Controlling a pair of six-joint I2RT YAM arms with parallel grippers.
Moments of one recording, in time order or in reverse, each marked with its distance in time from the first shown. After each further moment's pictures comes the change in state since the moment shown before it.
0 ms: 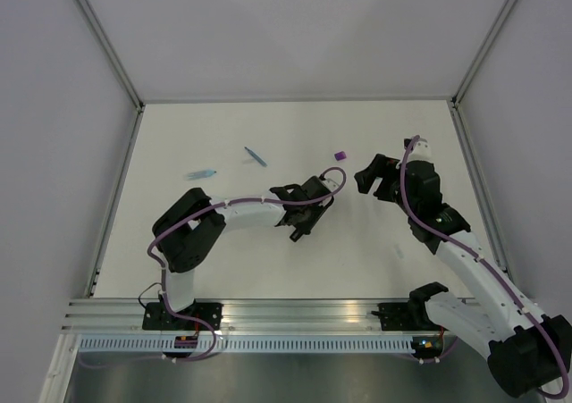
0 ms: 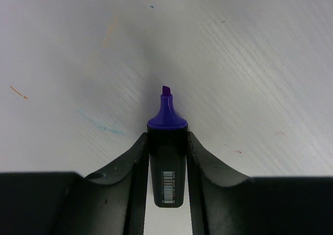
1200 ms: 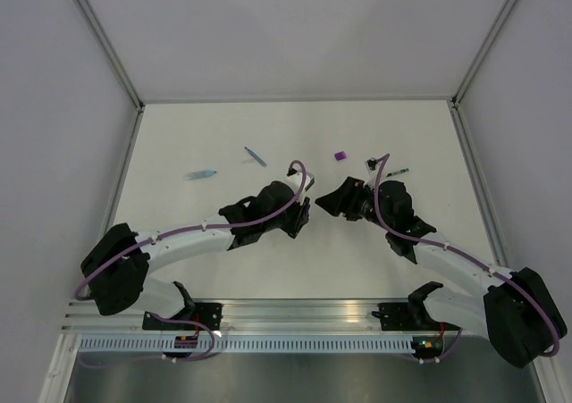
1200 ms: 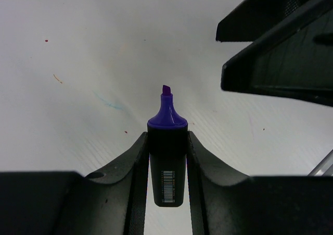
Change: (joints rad) left arm 0.000 -0.489 -0.361 0.302 0.035 -0.109; right arm 0.140 0.163 -0.270 0.551 -0.356 0.277
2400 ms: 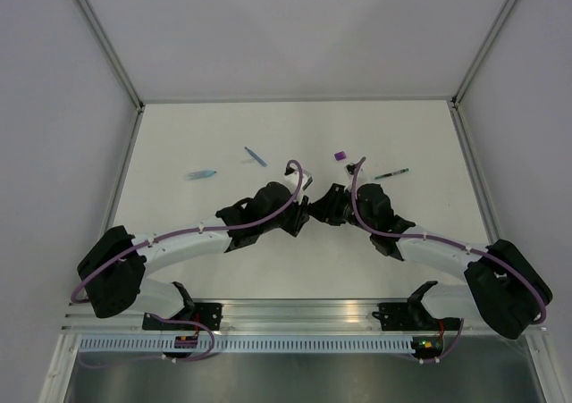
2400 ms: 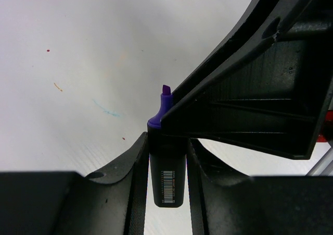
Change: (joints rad) left arm 0.000 -0.026 -0.028 0.058 -0.001 -0.010; right arm 0.152 0.181 0.026 0.113 0.070 0.044
